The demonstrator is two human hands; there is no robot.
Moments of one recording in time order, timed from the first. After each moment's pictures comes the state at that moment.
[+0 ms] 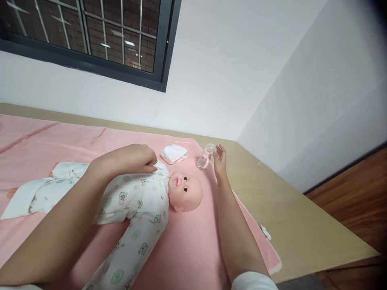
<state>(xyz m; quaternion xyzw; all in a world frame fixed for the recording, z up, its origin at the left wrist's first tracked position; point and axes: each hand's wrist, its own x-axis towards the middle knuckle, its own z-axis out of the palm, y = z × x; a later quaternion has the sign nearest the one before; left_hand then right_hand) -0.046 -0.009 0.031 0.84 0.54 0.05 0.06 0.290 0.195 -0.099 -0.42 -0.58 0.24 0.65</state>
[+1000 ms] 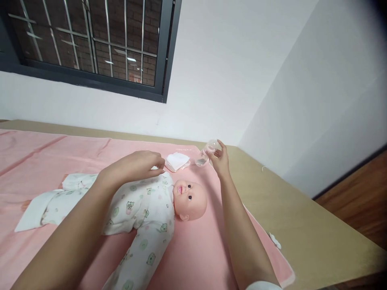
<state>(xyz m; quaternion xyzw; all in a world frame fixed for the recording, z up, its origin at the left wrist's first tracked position) -0.047 -0.018 0.043 0.85 0.51 0.11 0.04 0.253 0.165 -0.039 -0.41 -0.61 0.23 0.63</state>
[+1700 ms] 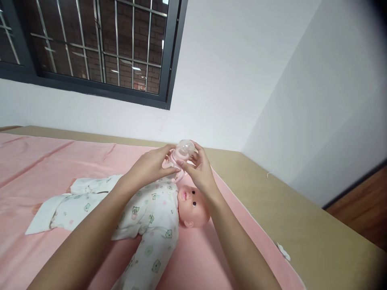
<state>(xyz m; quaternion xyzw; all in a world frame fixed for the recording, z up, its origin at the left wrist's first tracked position) -0.032 -0.013 0.038 0.78 0.50 0.37 0.07 0.144 0.044 0.011 -0.25 -0.69 0.41 0.55</state>
